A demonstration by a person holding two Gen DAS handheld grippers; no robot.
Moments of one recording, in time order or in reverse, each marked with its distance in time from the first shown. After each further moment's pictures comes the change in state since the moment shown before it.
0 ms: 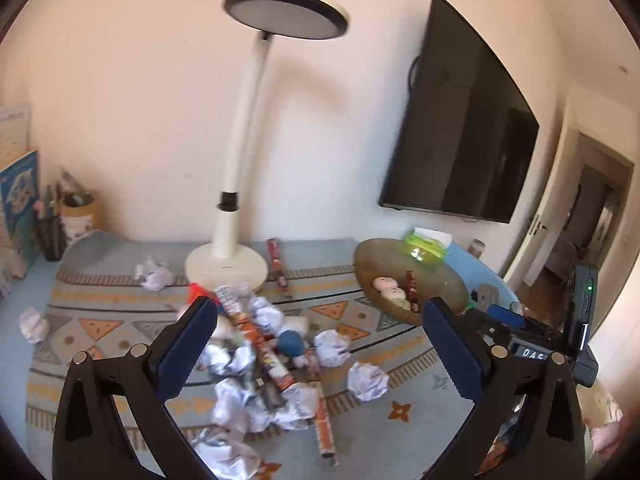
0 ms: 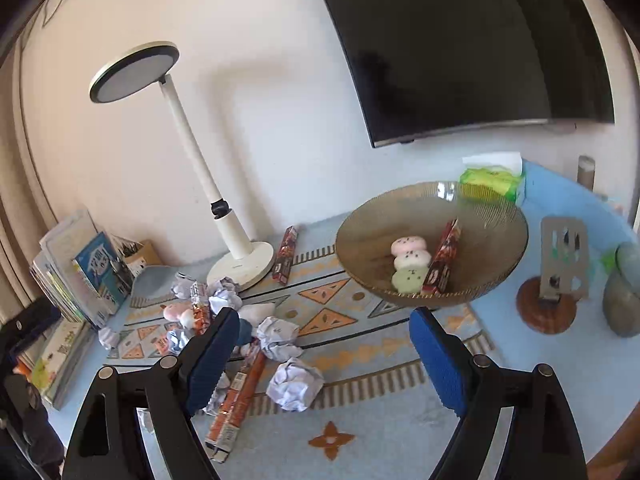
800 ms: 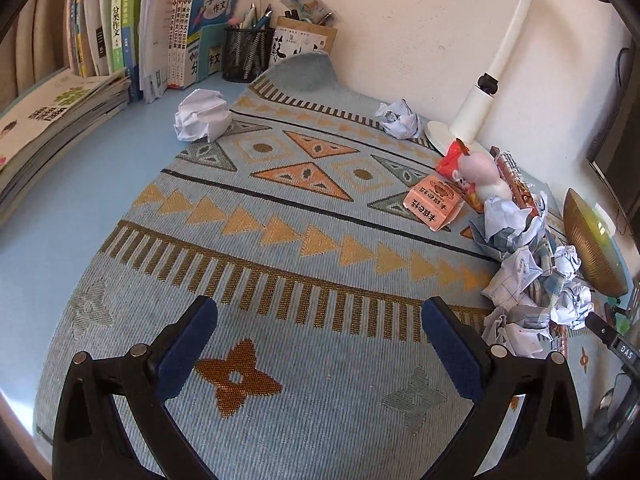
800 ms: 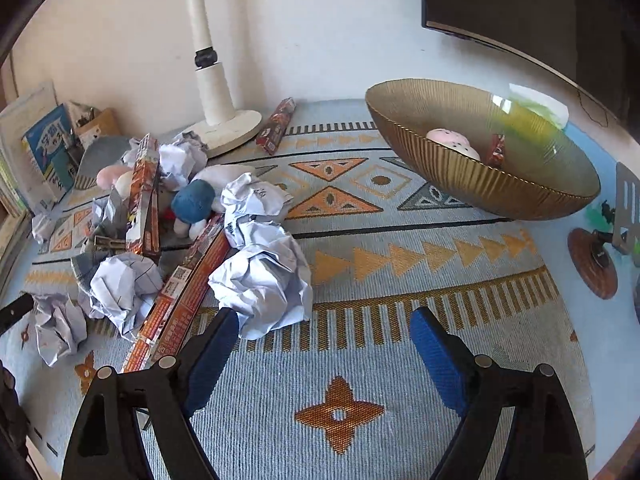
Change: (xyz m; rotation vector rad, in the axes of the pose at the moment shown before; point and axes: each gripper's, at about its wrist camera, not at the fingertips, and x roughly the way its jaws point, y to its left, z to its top) left arm 0.029 0.171 -0.127 -0.297 0.272 0.436; right arm 0.110 0.035 -0.072 -0.258 0.302 -0.159
